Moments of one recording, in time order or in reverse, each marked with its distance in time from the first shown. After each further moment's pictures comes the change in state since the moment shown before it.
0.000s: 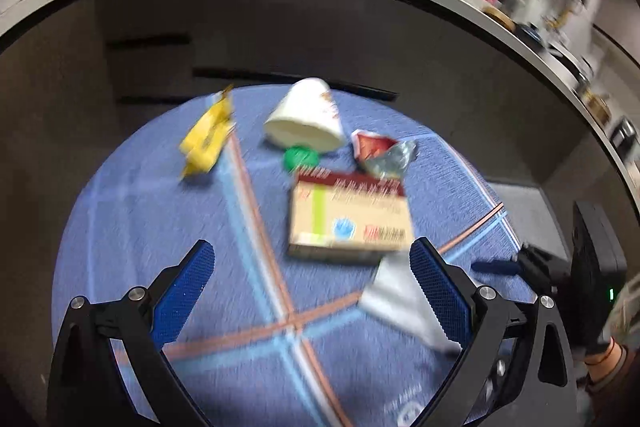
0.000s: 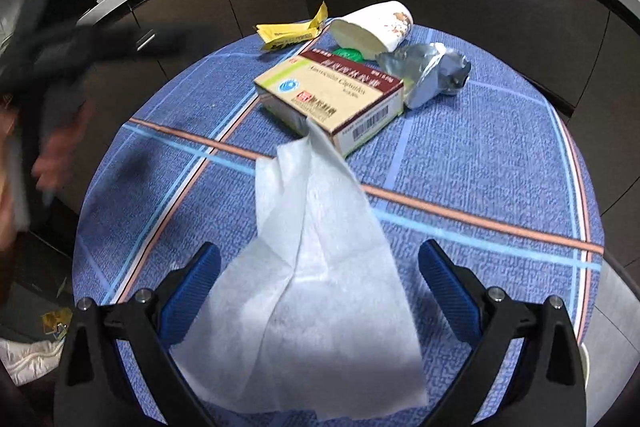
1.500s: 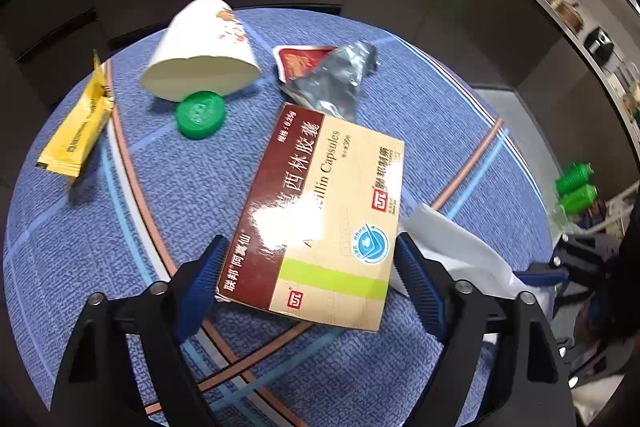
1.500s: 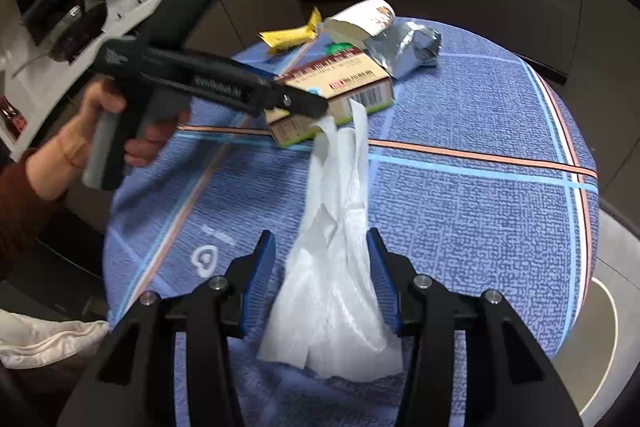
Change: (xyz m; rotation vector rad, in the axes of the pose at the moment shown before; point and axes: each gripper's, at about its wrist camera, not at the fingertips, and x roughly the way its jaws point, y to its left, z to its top) left arm 0.099 -0.029 -0.007 0.177 0.279 -0.076; right arm -0.037 -0.002 -0.037 0.103 -0.031 0.029
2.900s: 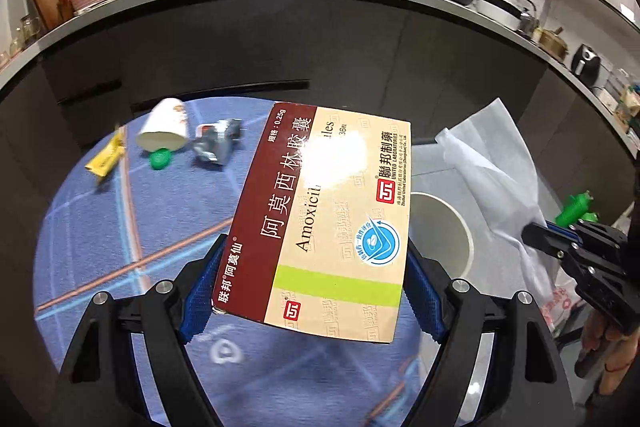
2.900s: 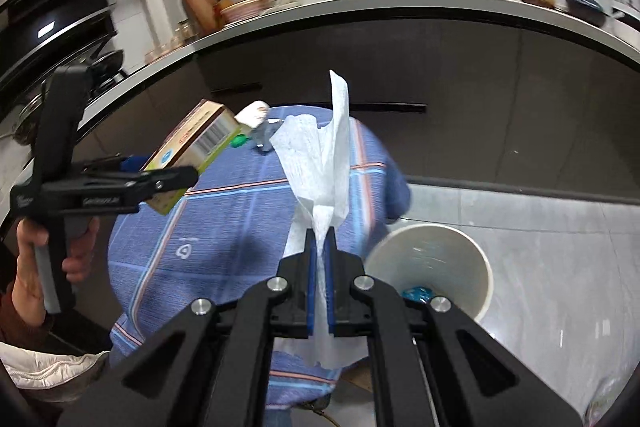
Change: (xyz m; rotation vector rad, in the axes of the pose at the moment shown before) left arm -0.125 -0.205 -0.064 0.013 -0.273 0.077; right arm -0.202 -0.032 -0.094 0.226 -0.315 -0.270
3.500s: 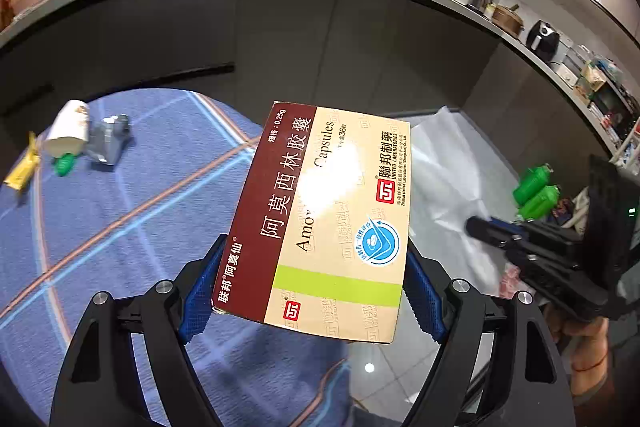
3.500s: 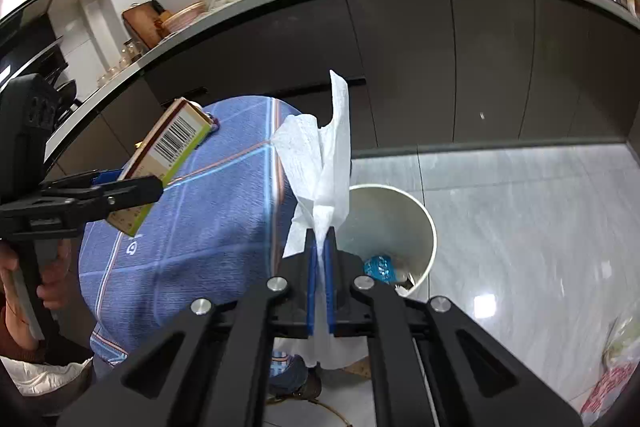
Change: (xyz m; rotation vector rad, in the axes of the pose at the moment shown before) left arm 0.056 -0.073 0.006 0.067 0.076 -0.188; right arm 0.001 -0.081 -0.044 0.177 0.034 -0.090
